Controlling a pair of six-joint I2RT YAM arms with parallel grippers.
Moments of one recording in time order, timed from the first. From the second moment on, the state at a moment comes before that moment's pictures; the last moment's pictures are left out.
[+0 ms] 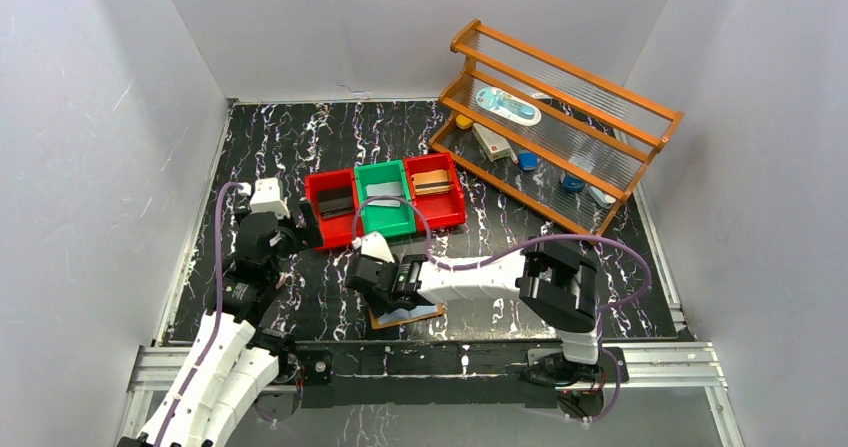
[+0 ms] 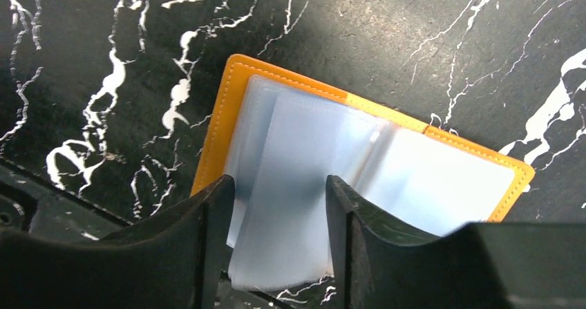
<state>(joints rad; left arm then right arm) -0.26 0.59 0.56 -0.40 -0.27 -0.22 1.35 1.89 1.28 -0.50 0.33 0.70</state>
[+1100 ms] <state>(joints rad) -0.26 0.59 0.56 -0.40 -0.25 -0.22 1.29 1.92 1.32 -0.75 0.51 0.96</state>
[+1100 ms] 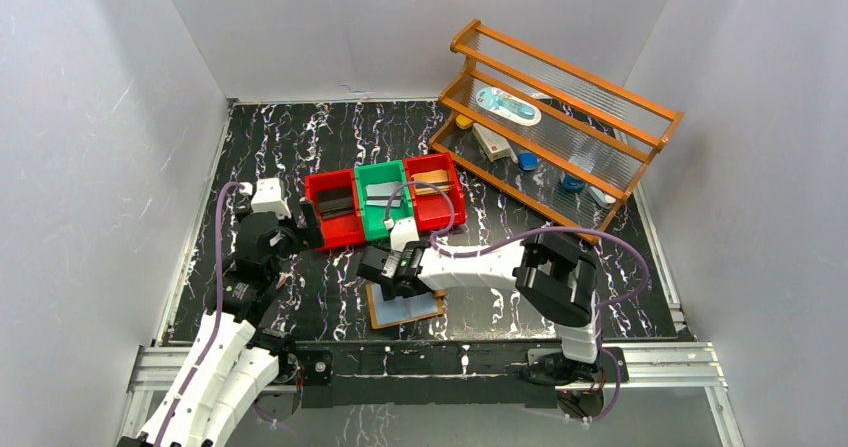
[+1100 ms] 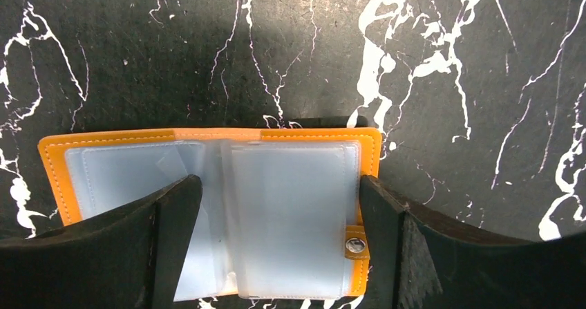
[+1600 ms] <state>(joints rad) -0.26 0.60 0.56 -0.39 -0.25 -0.22 1.28 1.89 1.24 -0.60 0.45 0.98</state>
